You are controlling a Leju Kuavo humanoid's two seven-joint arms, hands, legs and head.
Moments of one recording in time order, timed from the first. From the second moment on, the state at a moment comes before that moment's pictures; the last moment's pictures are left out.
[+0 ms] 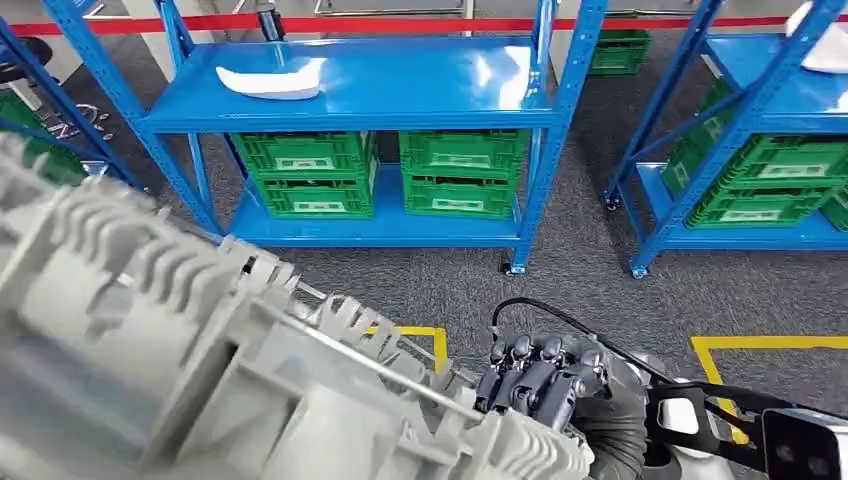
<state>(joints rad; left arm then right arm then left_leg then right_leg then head) 0.16 -0.37 1.13 -1.21 -0.93 -0.68 -0.33 -0.21 -0.14 0.47 -2.07 -0.38 0.72 -0.35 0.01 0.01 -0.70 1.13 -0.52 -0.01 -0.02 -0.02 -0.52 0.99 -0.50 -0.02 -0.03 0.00</state>
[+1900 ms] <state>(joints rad) 0.08 -0.36 1.24 -1.16 -1.08 -0.71 -0.42 -0.23 -0.17 0.46 -2.04 -0.41 0.70 -0.40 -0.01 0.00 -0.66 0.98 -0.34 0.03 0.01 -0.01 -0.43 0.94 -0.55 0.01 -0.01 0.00</state>
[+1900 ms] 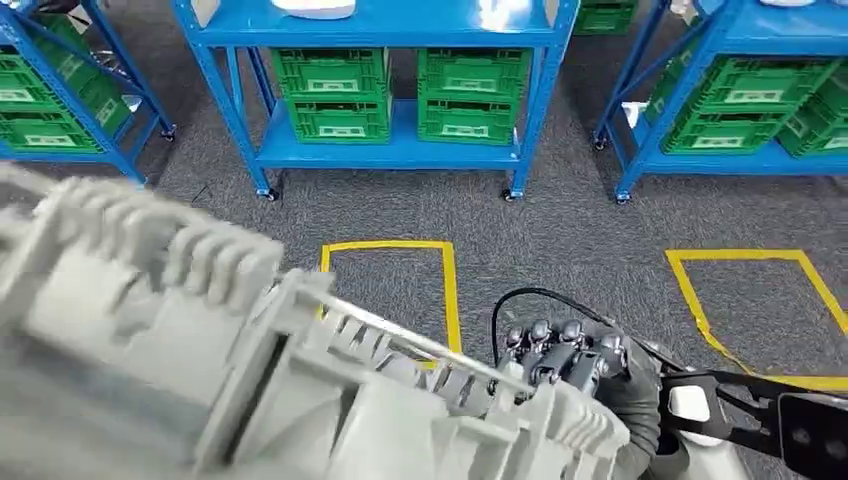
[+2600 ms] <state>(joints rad) 0.07 -0.36 1.30 -1.22 -1.12 -0.76 -0.43 -0.18 -0.16 0.41 -2.03 -0.43 0.70 -0.39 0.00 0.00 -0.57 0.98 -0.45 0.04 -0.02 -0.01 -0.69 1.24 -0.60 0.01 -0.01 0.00</state>
